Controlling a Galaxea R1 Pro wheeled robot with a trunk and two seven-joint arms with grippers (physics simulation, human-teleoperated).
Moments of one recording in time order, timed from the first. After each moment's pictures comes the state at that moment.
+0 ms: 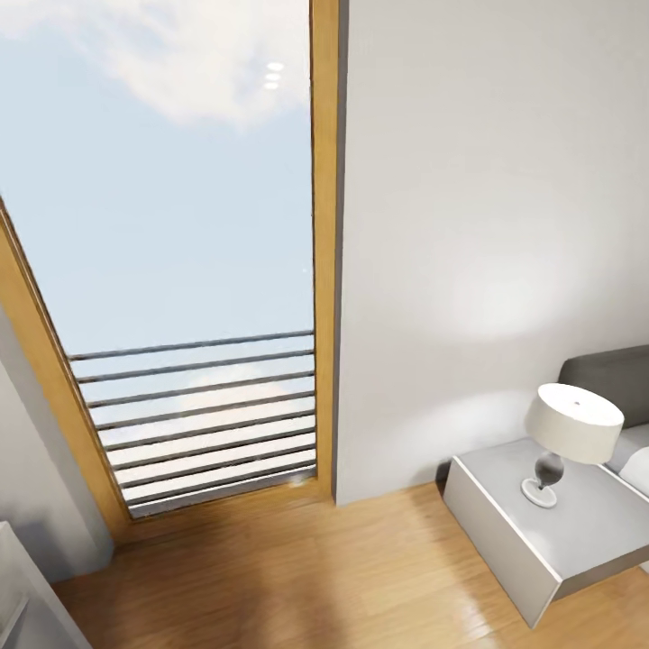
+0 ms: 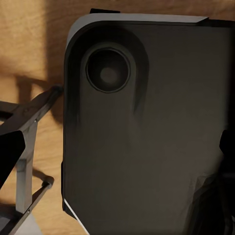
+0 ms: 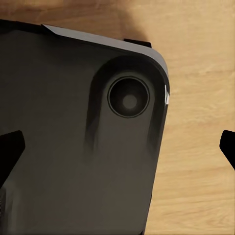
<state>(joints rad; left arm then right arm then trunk) 0.00 0.00 0.03 -0.04 0.06 -0.03 0.00 -0.01 0.00 0.05 0.00 0.09 -0.16 0.00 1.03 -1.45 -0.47</state>
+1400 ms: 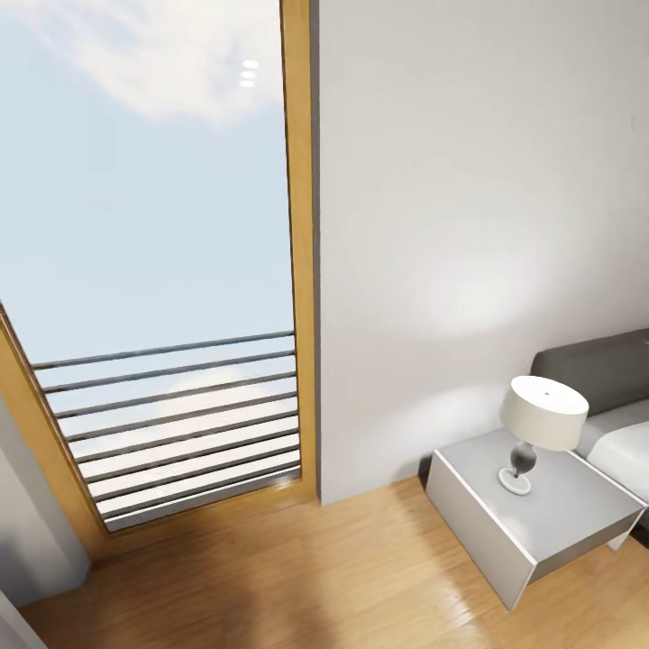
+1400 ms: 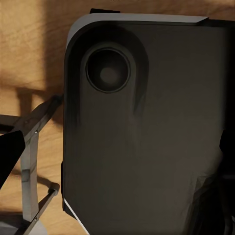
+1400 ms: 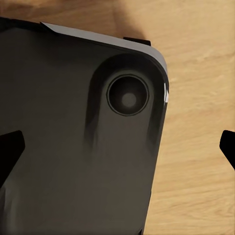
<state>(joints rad) 0.00 0.00 0.03 -0.04 0.06 -0.03 0.00 -0.01 -0.01 0.05 0.00 0.09 -0.16 0.00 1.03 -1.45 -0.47</state>
